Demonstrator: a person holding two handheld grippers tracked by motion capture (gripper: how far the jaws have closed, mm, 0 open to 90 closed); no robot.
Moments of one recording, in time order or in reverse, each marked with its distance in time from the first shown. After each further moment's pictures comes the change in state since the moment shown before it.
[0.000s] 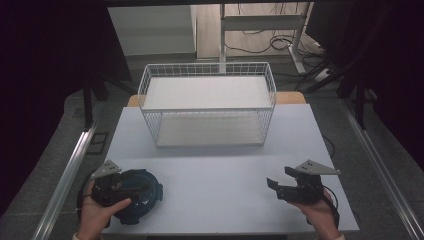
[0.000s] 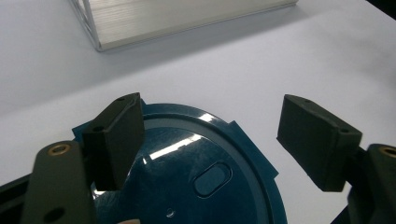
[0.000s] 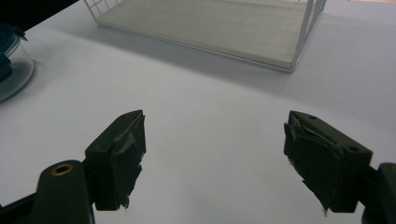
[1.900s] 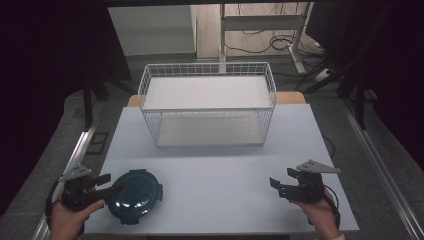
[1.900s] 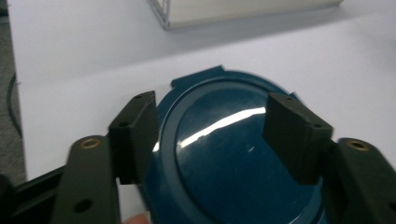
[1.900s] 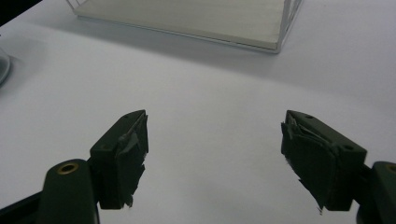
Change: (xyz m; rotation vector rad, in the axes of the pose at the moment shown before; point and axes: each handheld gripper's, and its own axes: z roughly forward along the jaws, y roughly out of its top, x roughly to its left) left arm 0.040 -0.019 -0.044 0.024 0.095 -0.080; right arm -0.010 -0.006 0.005 0.044 -0.038 0.048
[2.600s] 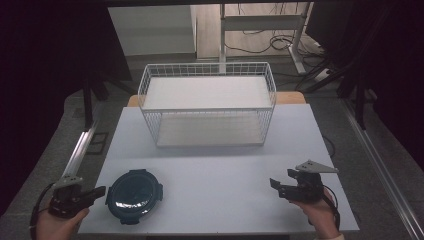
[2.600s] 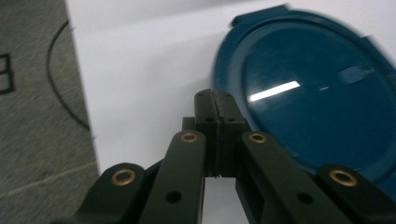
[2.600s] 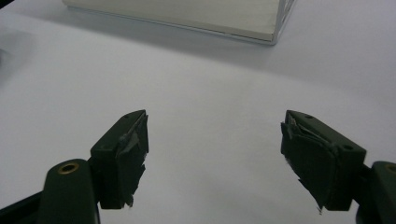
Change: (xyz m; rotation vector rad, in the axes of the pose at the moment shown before) left arm 0.027 -0.026 -0.008 0.112 0.116 -0.009; right arm -0.002 -0.003 0.004 0.025 -0.017 -0.004
